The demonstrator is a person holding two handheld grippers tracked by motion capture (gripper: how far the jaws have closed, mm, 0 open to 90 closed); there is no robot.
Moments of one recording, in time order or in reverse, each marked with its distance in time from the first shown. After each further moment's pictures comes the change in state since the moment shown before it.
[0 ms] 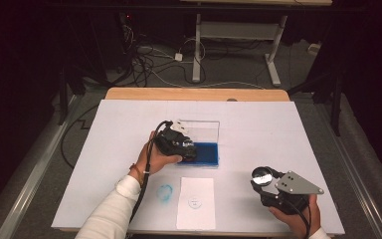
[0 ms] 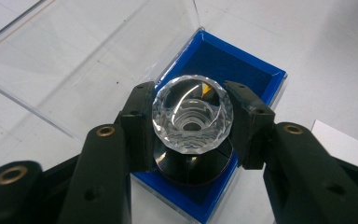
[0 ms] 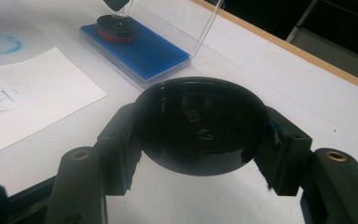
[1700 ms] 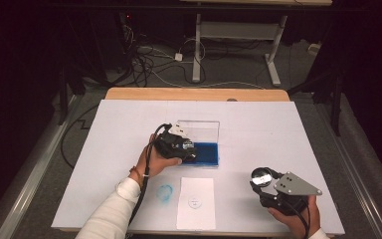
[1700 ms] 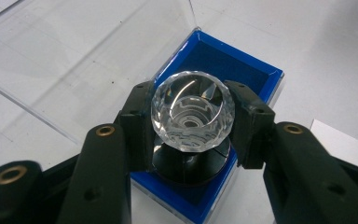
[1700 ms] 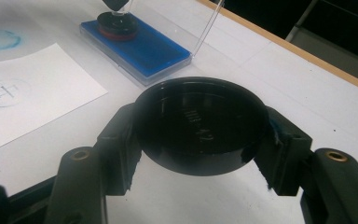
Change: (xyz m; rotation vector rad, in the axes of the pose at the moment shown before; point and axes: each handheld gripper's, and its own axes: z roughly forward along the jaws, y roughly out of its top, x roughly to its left) left arm -0.003 -0.009 0.002 -0.041 0.001 -0.004; right arm 0.003 0.000 0.000 0.009 -0.006 -0.012
